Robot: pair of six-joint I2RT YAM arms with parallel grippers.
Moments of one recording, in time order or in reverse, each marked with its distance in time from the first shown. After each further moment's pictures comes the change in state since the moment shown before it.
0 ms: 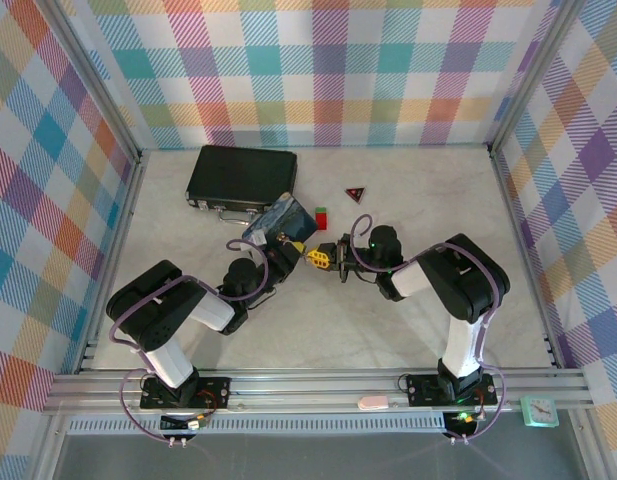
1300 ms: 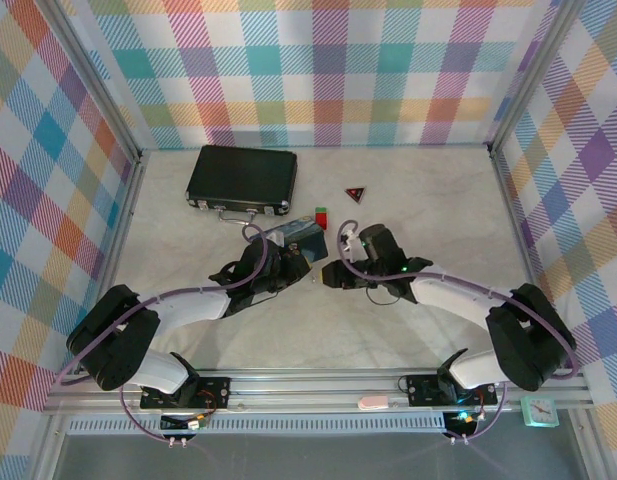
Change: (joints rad) left arm -0.053 -0.272 0.249 -1.017 0.053 0.166; right arm 0.141 -0.484 0.075 -1.168 0.389 -1.532
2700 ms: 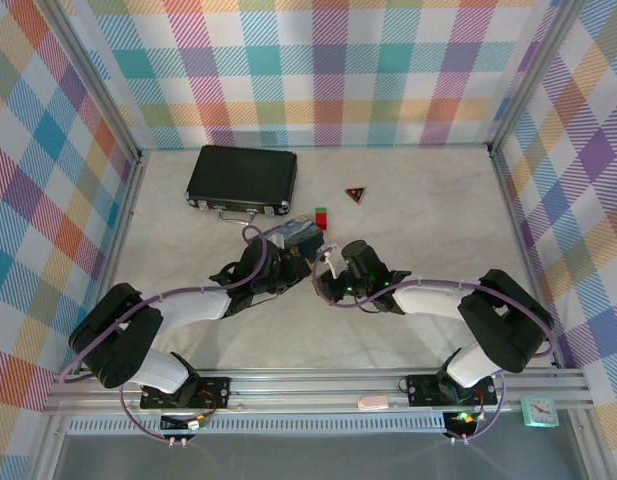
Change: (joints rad) left arm 0.006 0.010 -0.021 0.034 0.057 -0.040; right arm 0.084 0.133 -0.061 0.261 0.113 -0.272
